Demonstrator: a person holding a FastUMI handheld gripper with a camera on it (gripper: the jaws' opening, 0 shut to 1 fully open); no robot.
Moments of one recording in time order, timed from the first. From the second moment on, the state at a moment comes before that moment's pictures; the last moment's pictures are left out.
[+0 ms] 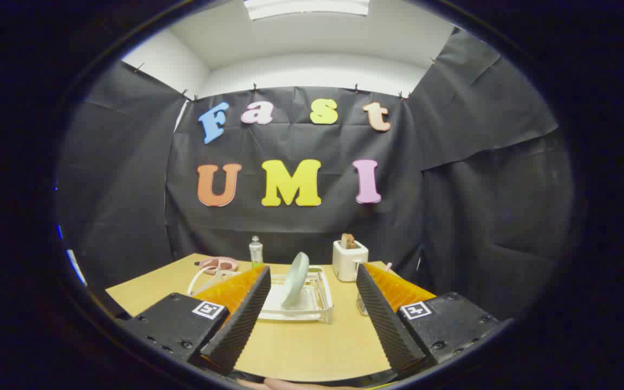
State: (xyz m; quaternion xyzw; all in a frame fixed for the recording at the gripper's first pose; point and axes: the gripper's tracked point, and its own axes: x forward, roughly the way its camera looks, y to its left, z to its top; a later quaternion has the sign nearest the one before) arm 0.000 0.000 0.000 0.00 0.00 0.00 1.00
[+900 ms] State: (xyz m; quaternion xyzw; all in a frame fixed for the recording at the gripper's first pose) arm 0.016 -0.019 -0.002 -0.01 0.00 -0.02 1.00
